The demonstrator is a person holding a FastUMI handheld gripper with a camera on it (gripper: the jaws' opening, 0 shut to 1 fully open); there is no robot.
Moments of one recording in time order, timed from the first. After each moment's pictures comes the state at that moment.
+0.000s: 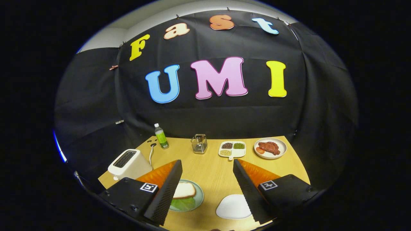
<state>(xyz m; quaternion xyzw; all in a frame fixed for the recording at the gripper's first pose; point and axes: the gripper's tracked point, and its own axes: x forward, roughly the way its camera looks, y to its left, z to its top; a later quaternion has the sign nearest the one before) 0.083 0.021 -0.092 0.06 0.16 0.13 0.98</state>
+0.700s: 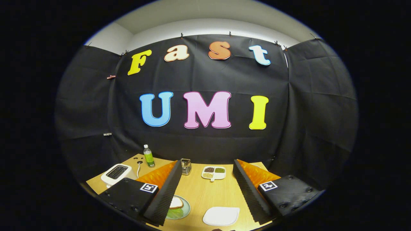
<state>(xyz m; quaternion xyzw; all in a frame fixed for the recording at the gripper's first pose) 0.047 0.007 -0.018 0.02 0.06 0.04 1.00</state>
